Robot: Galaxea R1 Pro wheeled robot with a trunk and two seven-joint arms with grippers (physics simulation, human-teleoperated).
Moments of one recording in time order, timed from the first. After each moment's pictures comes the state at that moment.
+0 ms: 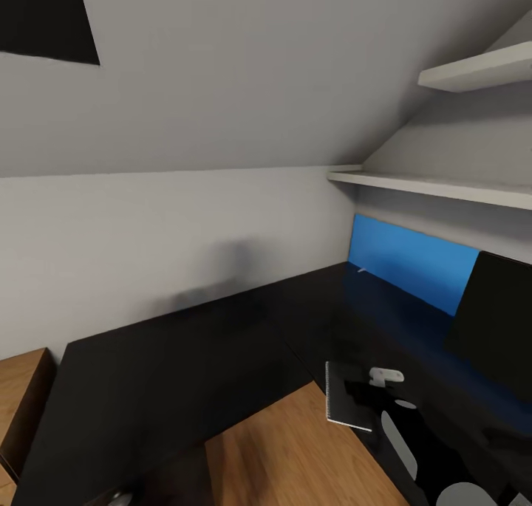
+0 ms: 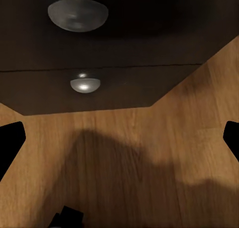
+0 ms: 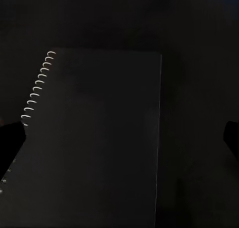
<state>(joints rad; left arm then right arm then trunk) -0.18 0.00 -0.02 -0.09 0.44 -0.44 -0.04 -0.48 -0.10 0.07 -0.77 -0.24 0.27 -0.03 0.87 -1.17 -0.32</state>
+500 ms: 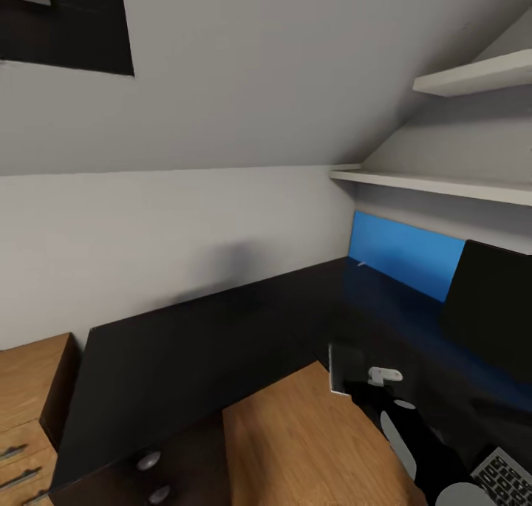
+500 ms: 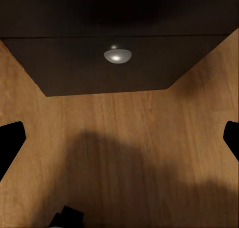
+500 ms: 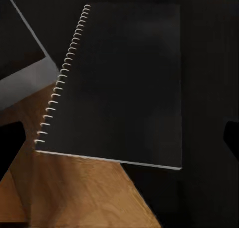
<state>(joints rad) -0.18 0.00 -0.02 -0.09 0.44 -0.44 -0.04 -0.48 -0.10 0.07 -0.77 -0.24 0.26 -0.02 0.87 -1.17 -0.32</state>
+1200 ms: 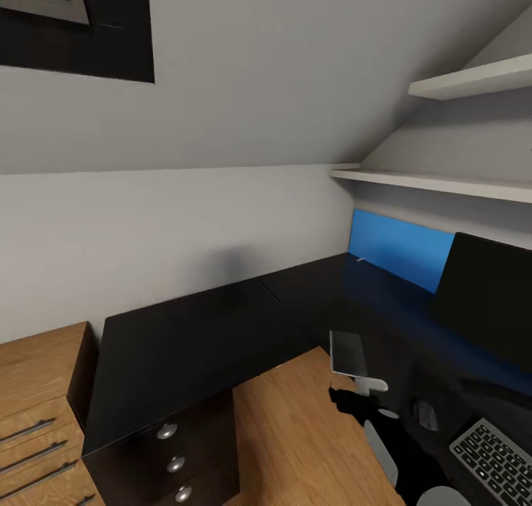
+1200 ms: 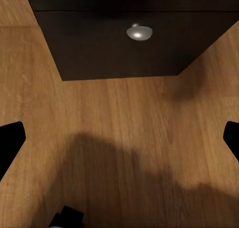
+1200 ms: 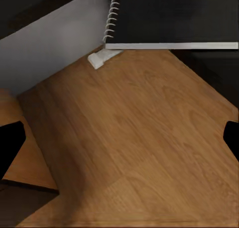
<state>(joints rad) -0.18 0.00 -0.02 -0.09 0.44 -0.44 -0.04 -0.48 -0.02 0.05 -0.70 -0.24 0.22 -0.04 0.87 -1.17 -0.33</state>
